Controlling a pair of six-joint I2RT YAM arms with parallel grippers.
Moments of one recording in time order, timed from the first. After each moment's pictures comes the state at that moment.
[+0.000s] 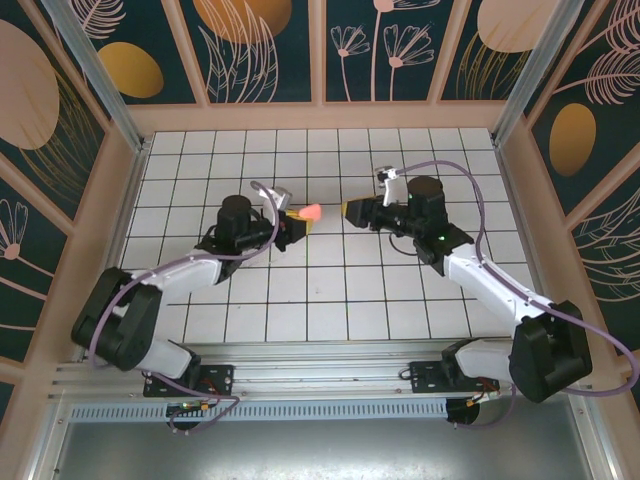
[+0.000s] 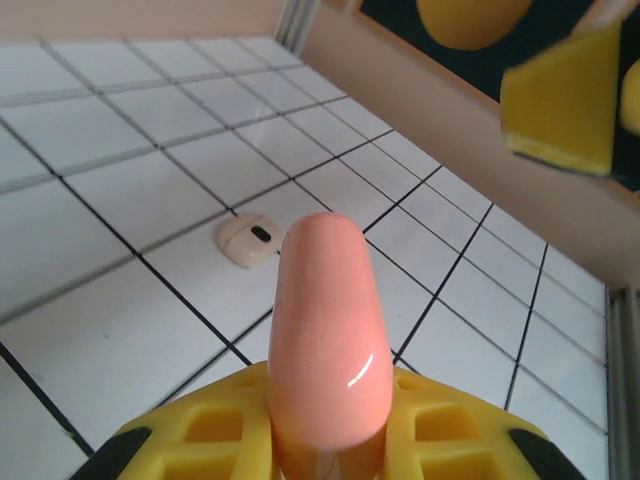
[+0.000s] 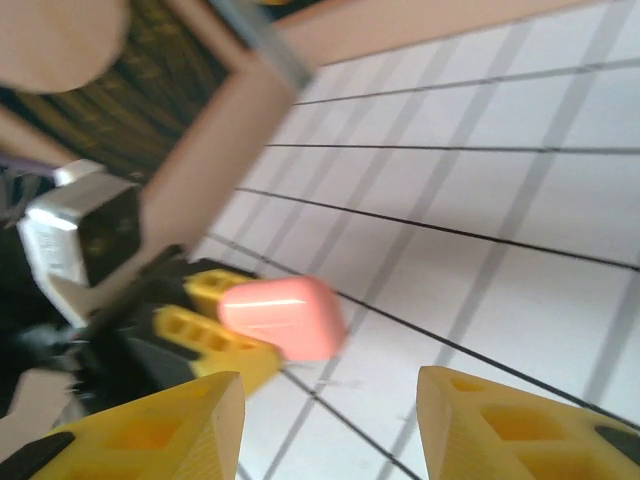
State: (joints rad) left arm -0.48 1.51 0.71 0.48 0.58 -0.31; right arm 0.44 1.24 0.82 0.06 -0.49 0.48
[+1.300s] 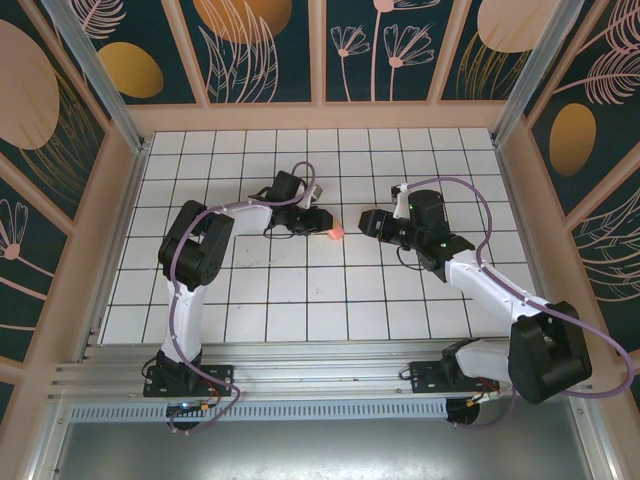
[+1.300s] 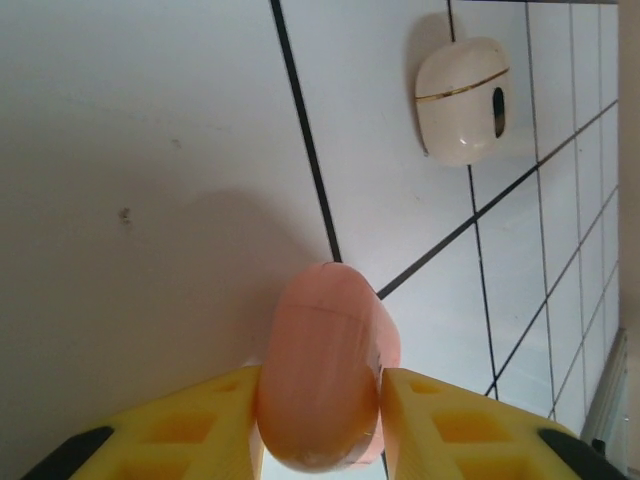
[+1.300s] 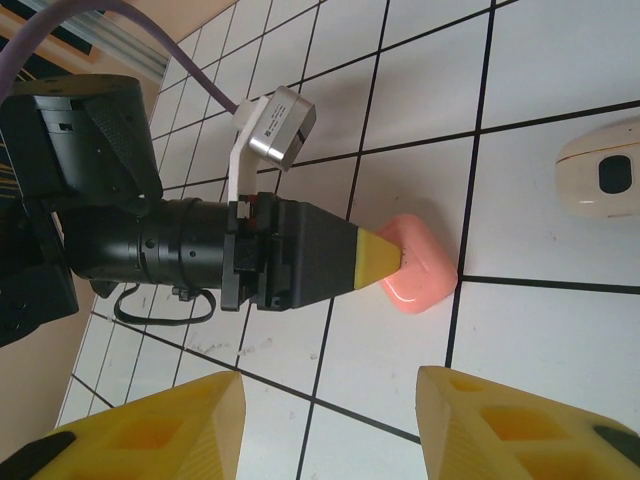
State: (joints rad) left arm -0.49 2.15 1.37 -0.13 0.64 -0.56; right arm 0.41 1.23 0.73 -0.04 -0.37 0.61
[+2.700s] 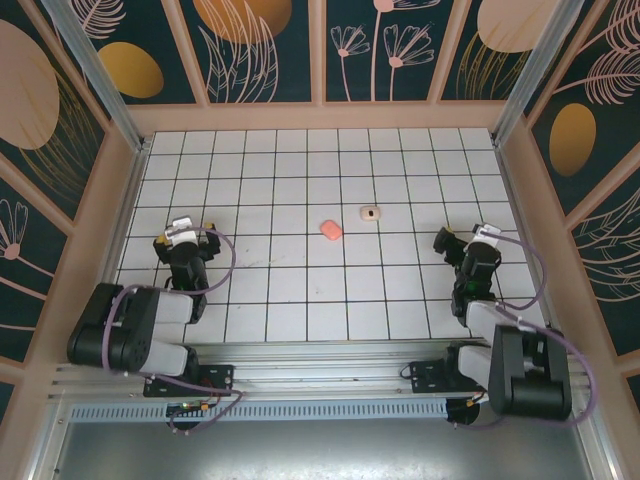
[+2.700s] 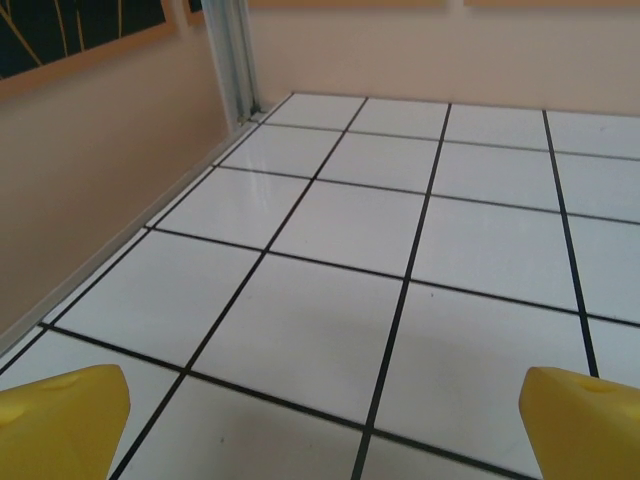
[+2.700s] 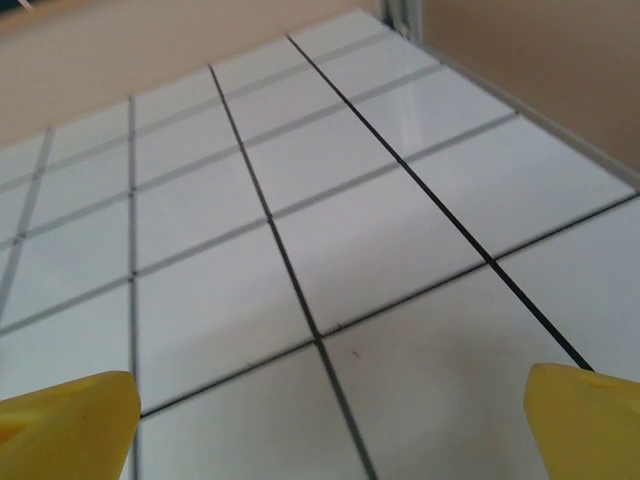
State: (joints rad) left arm -0.13 1.46 0.19 1.03 -0.45 -0.08; right arm -0.09 1.17 0.17 0.64 0.11 0.26
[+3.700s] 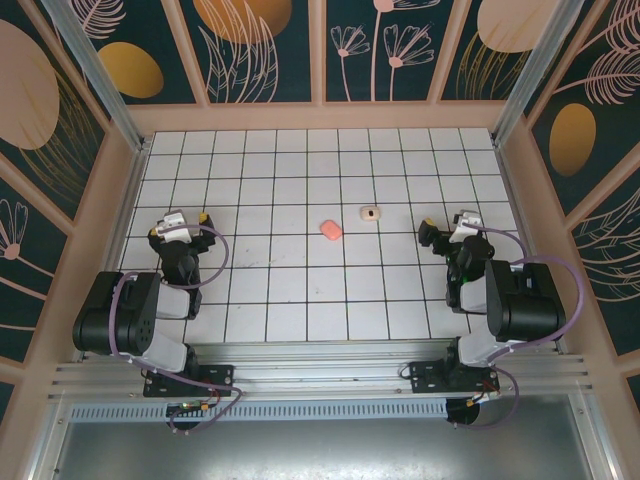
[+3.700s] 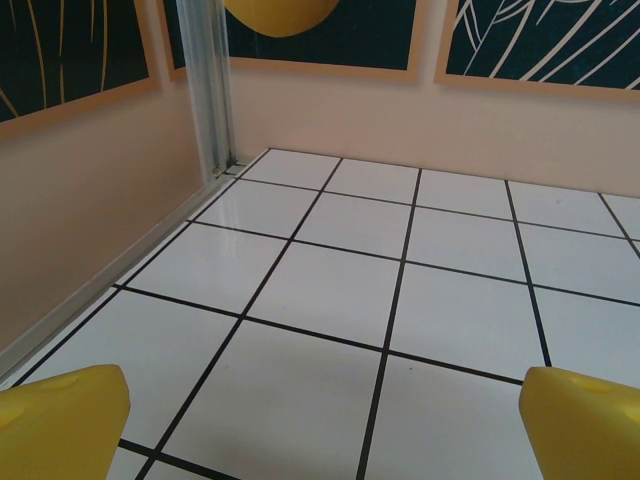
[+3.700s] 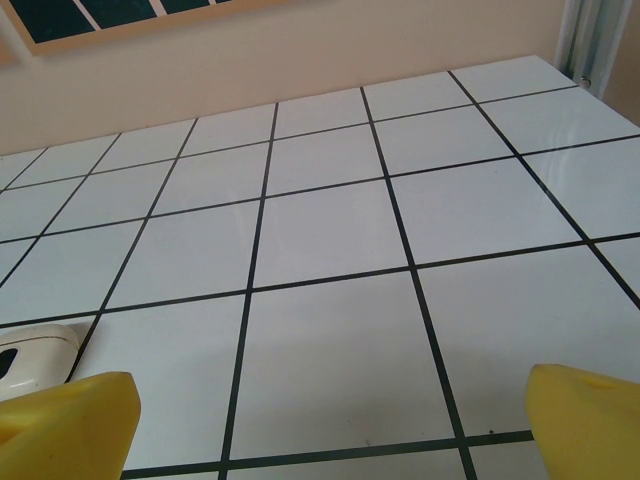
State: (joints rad) left arm -0.04 1.52 0.21 1.19 -0.30 -0.09; right arm -0.07 1.54 0.22 1.10 -0.12 0.13
